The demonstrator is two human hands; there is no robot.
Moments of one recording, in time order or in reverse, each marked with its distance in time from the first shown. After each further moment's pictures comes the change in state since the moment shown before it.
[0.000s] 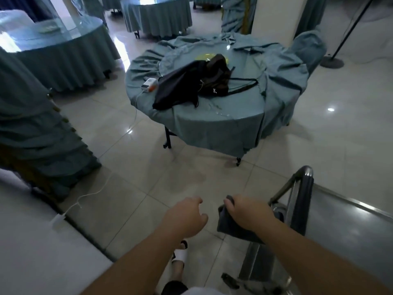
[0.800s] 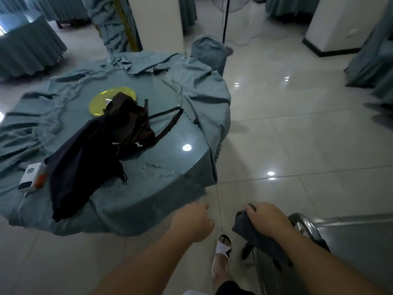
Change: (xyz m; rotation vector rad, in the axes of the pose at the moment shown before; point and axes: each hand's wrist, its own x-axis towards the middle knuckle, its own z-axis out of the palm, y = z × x) left_hand 0.384 0.167 -0.164 0.413 -0.237 0.510; right_hand 0.248 0.170 -0.107 0.499 0.115 0.812
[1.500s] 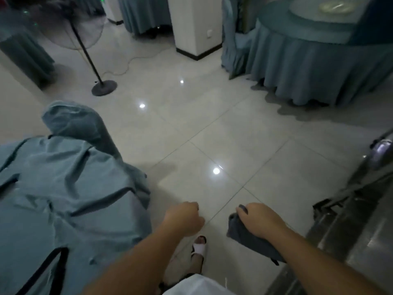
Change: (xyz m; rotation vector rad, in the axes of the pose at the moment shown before) left_hand 0.451 0.292 -0.208 0.430 -0.220 0.405; right_hand 0.302 0.148 -0.245 0.346 0.196 0.424
